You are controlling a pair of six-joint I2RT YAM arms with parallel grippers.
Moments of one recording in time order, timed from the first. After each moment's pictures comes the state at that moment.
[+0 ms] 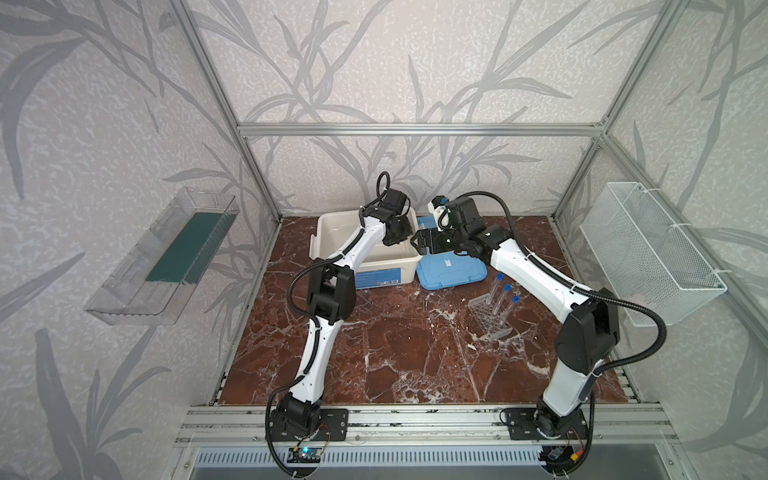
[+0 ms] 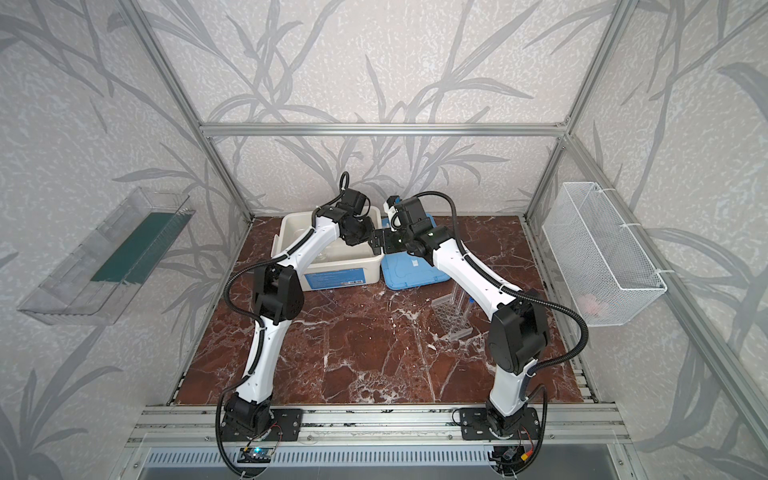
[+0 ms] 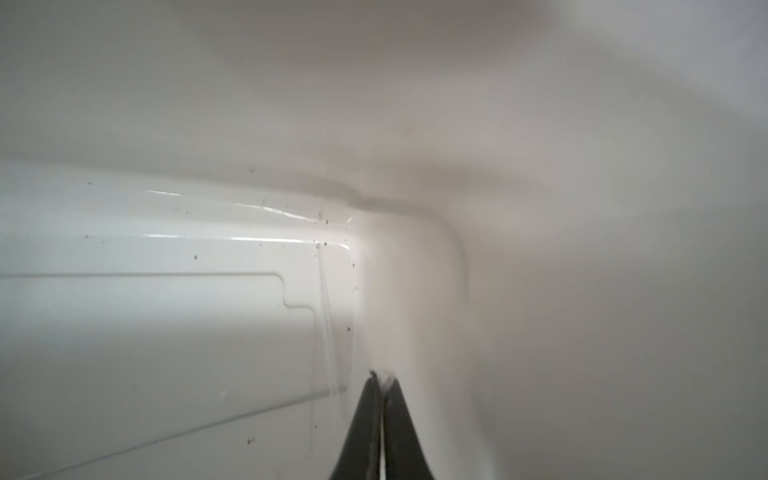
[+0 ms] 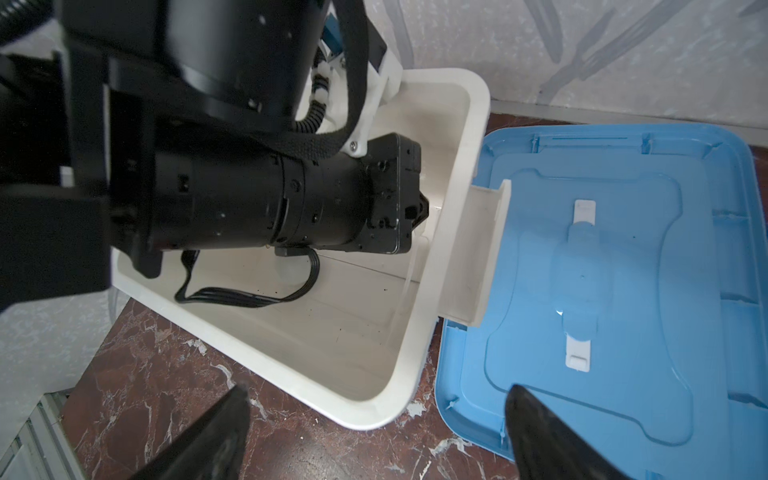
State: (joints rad) left arm -0.40 2.40 2.28 -0.85 0.06 -0.69; right arm 0.55 1.80 1.66 -0.53 -0.18 0.30
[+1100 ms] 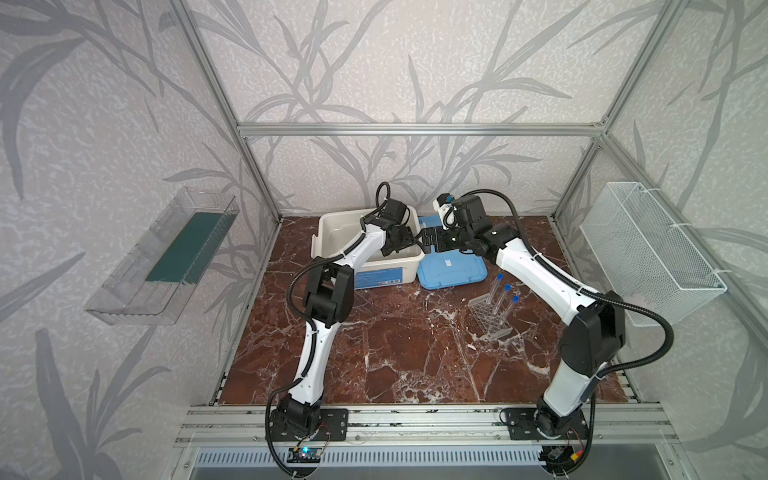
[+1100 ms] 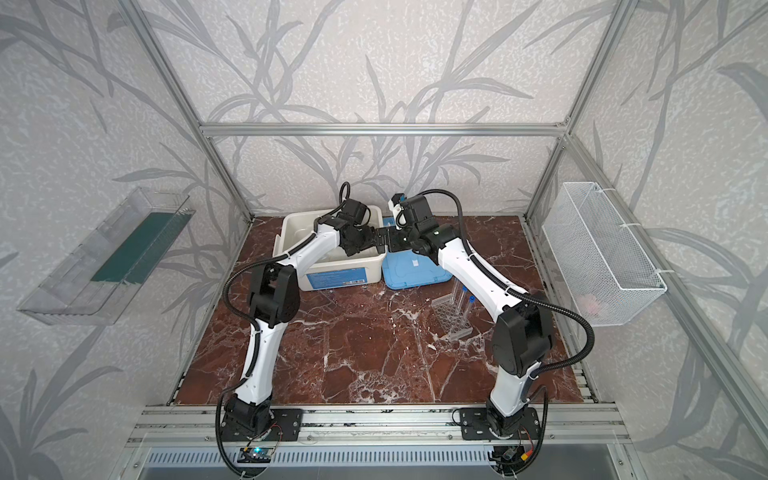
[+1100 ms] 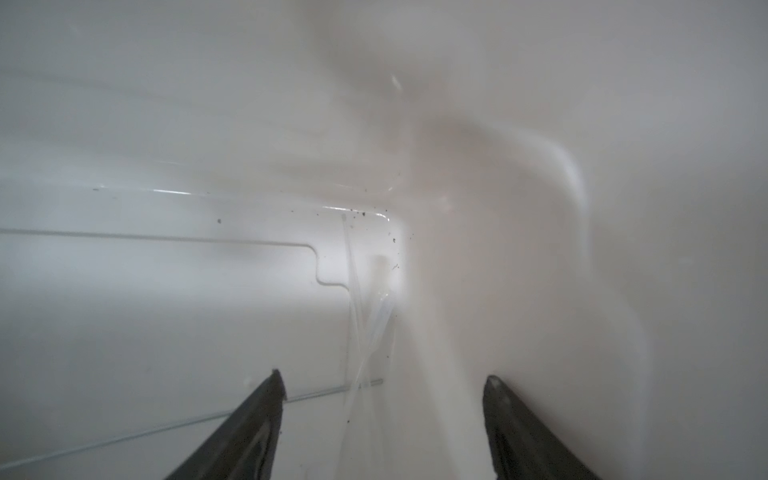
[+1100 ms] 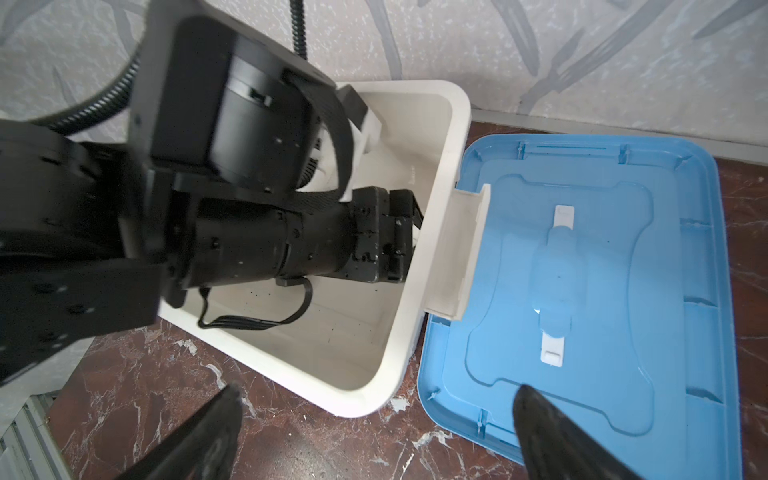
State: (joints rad) left arm -0.41 2.31 2.06 -0.74 0.02 -0.71; right arm 0.52 1.77 1.66 -0.55 -0.17 0.28
